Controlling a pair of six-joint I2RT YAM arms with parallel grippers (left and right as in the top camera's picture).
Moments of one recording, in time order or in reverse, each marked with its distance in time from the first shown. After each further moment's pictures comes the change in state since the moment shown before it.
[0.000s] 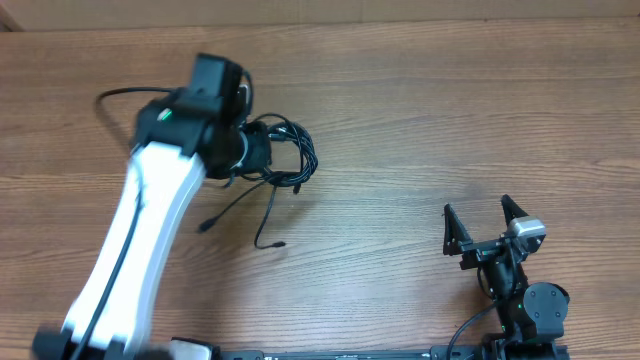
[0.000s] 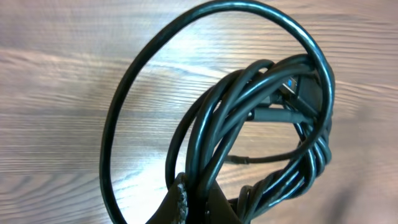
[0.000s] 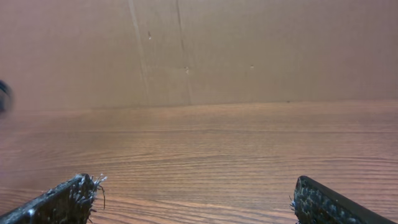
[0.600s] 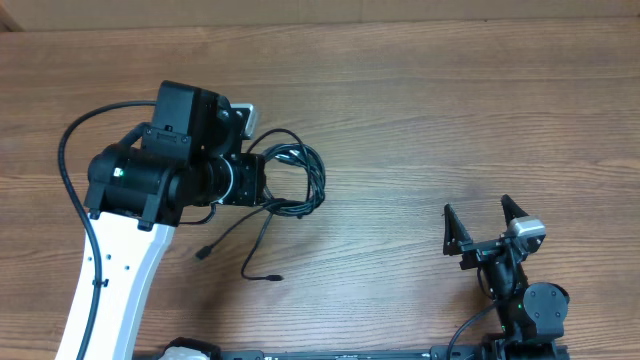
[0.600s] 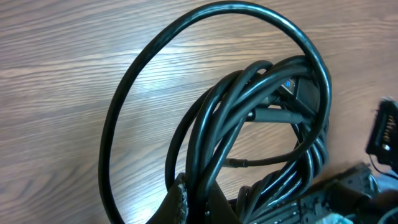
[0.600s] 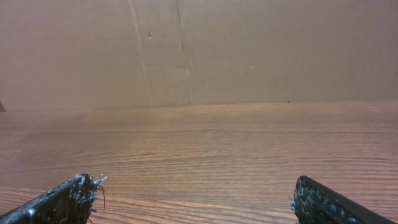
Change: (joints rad) left arm -0.012 -0.175 -0.010 -0.102 0.141 0.214; right arm 0.000 0.000 0.000 0.000 0.000 0.000
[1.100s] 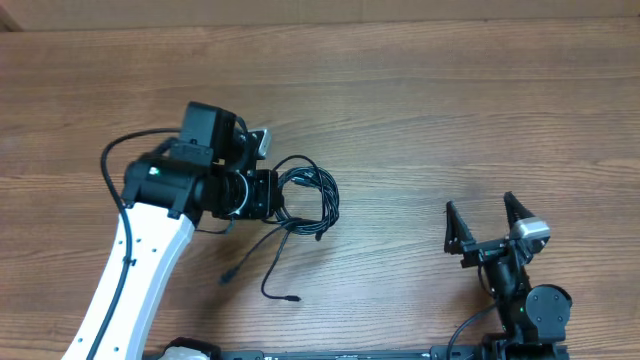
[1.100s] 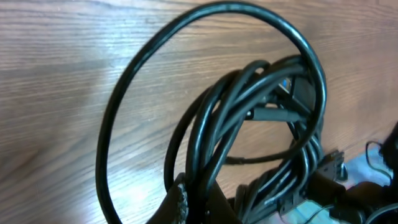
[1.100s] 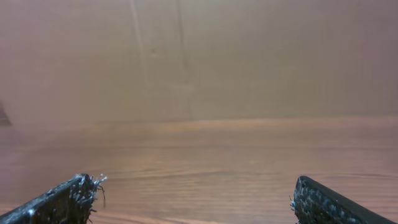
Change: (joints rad) left arm 0.000 0.000 -0.275 0.173 0.122 -0.101; right arm 0.000 0.000 0.000 0.049 -0.040 0.059
